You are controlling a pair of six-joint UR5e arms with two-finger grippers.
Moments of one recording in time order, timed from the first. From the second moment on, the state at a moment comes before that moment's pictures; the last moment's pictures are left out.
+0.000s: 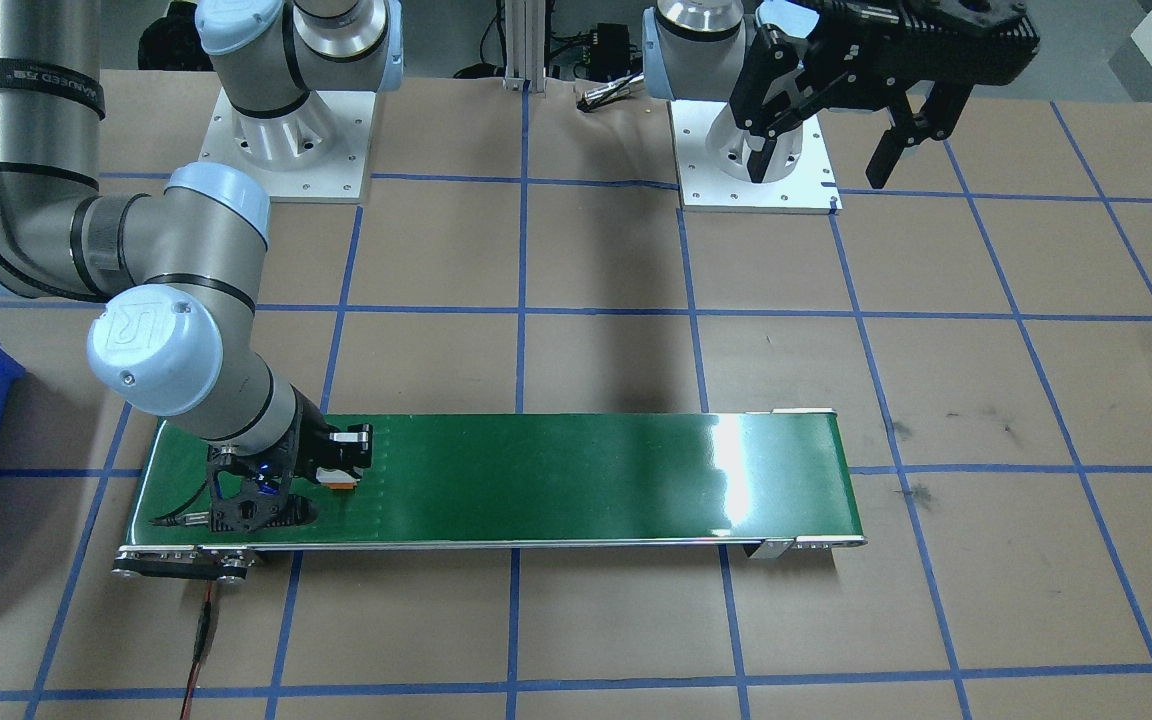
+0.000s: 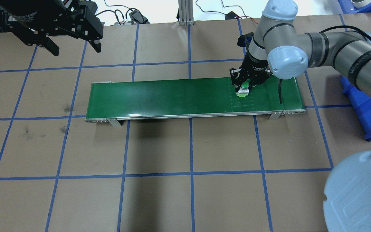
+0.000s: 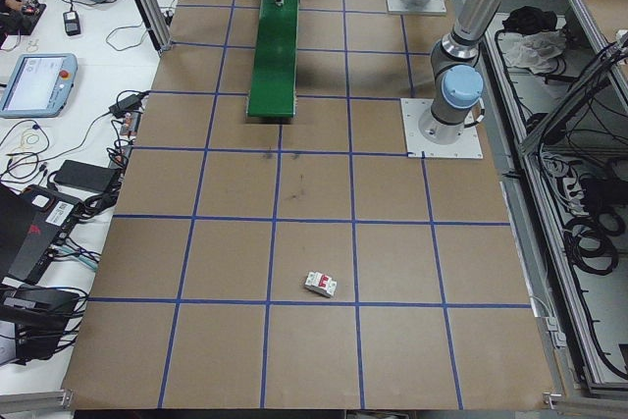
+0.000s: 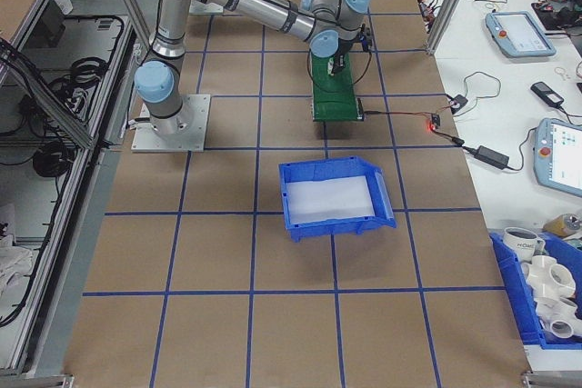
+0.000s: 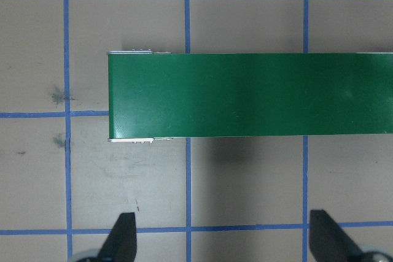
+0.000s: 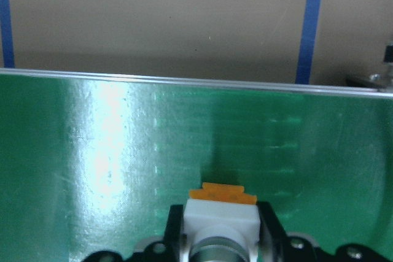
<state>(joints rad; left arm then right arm) -1.60 -1.53 -1.38 -1.67 1.54 -0.04 1.59 -1.16 1.65 -1.97 -1.44 -0.05</state>
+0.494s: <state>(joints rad) -1.60 -1.56 -1.38 -1.59 1.54 -0.04 1.52 -1.20 1.56 -1.95 -1.53 -0.22</state>
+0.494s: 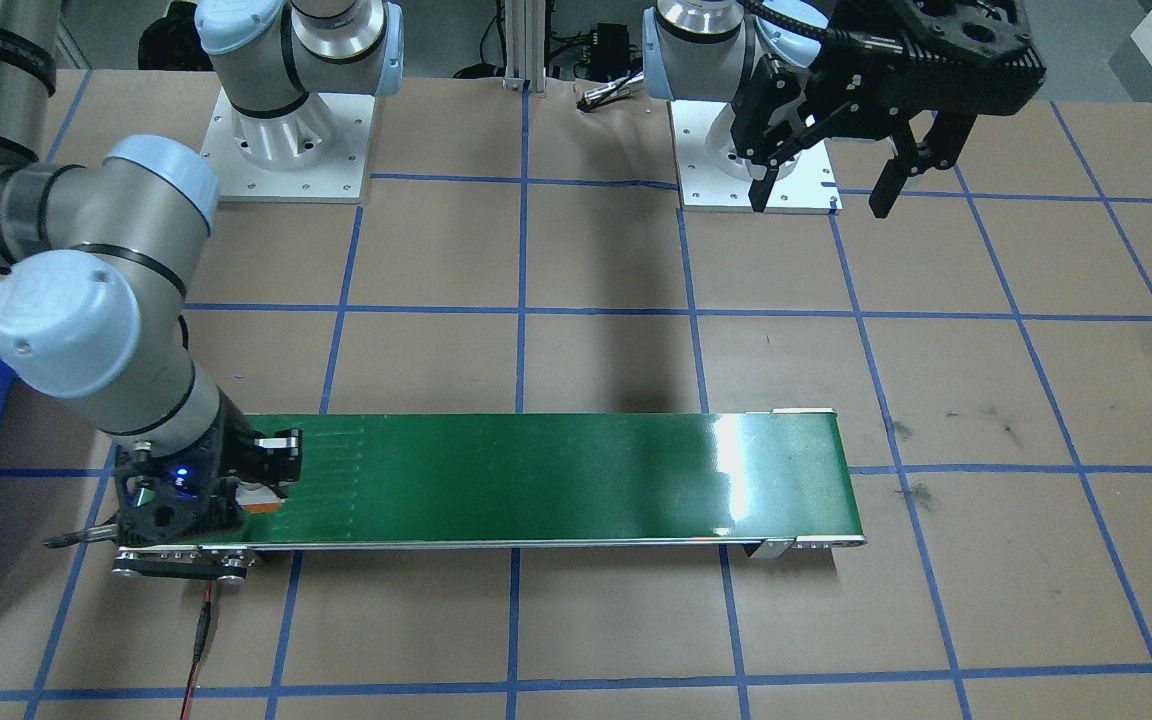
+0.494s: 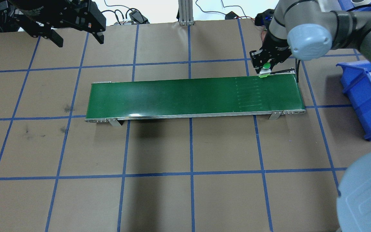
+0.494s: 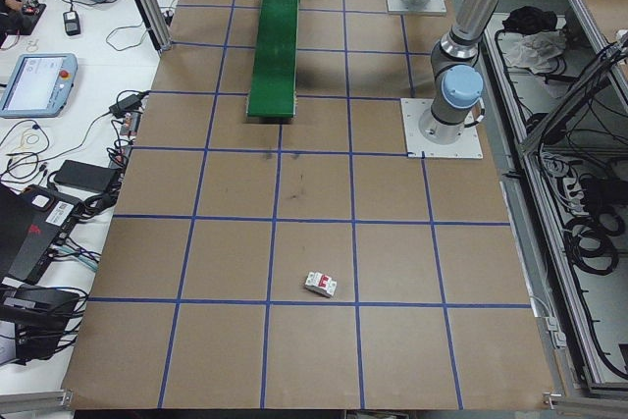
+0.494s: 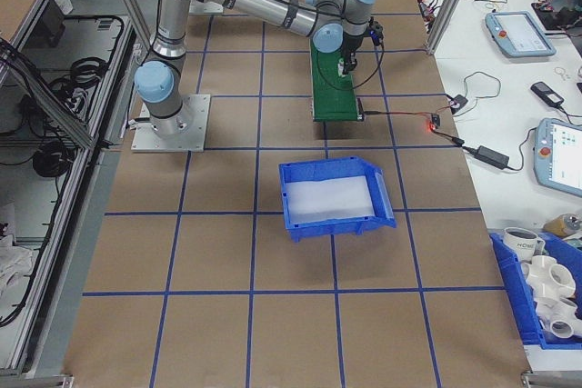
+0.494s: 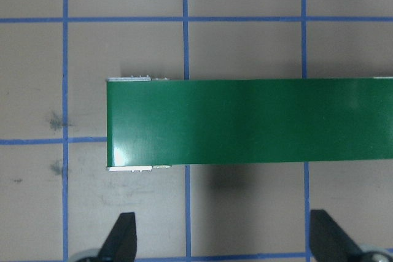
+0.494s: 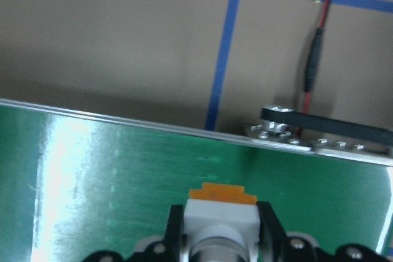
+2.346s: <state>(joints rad) -1.58 -1.52 -1.48 -1.48 1.62 -0.05 0.88 -1.04 1.48 -1.99 -1.62 -1.01</state>
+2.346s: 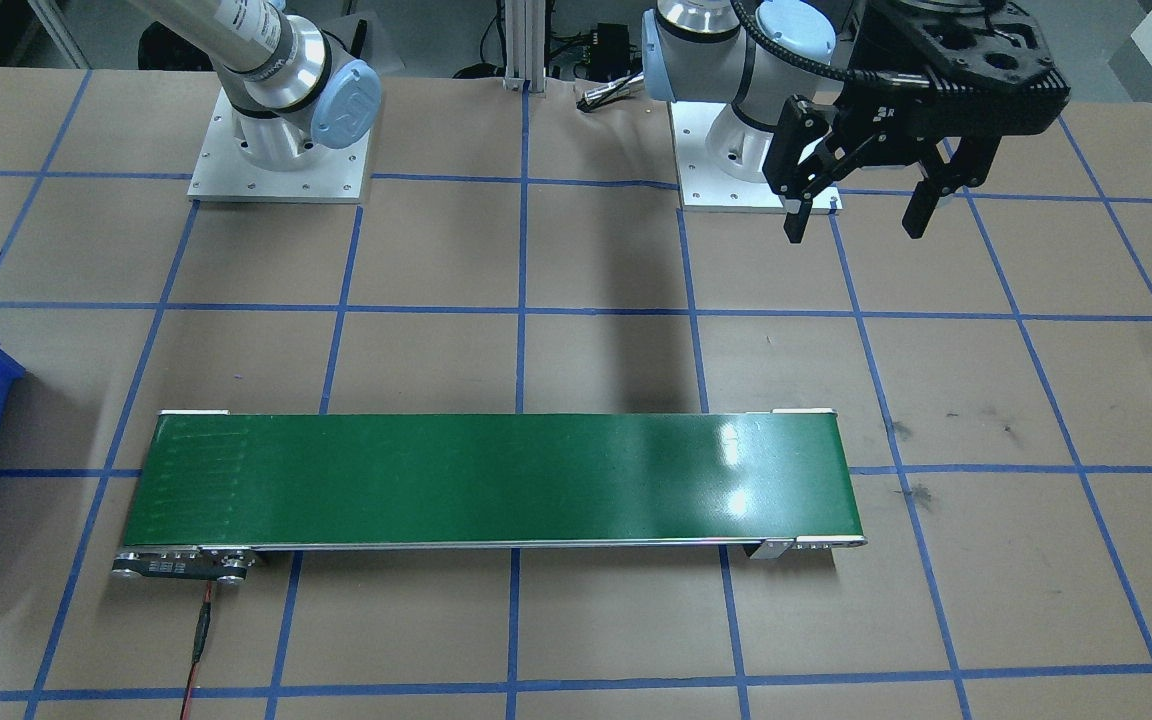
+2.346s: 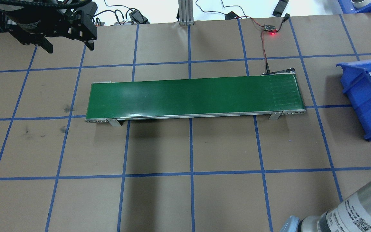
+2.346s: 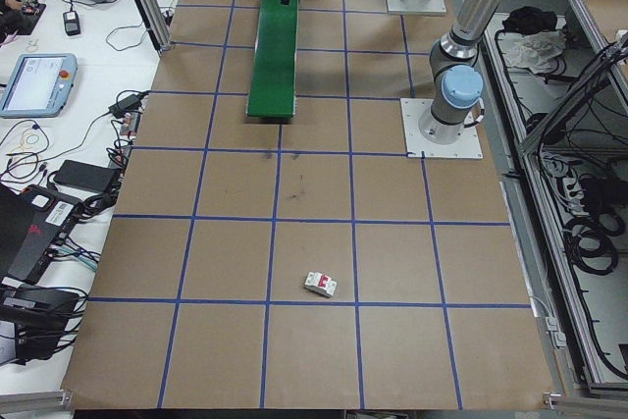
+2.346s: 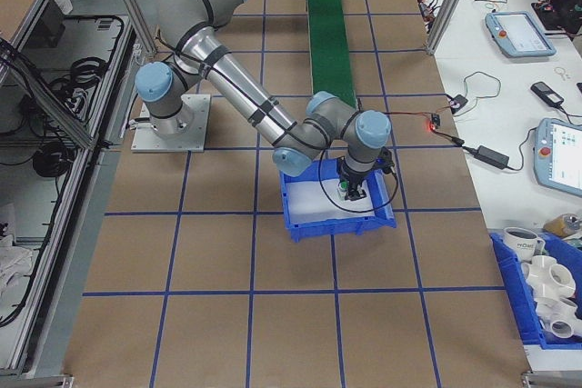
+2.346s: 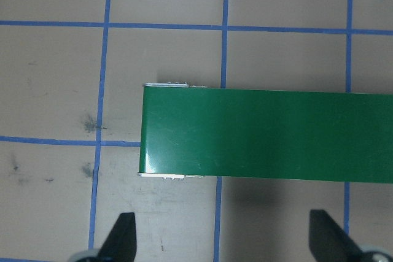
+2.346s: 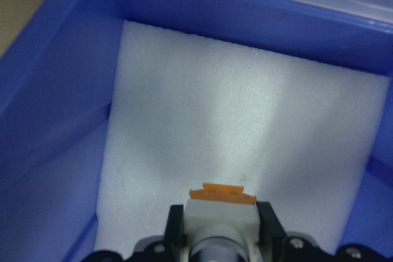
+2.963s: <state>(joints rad) -1.58 -1.52 -1.49 -1.47 1.63 -0.11 0.87 -1.01 1.50 -1.99 -1.61 -0.97</state>
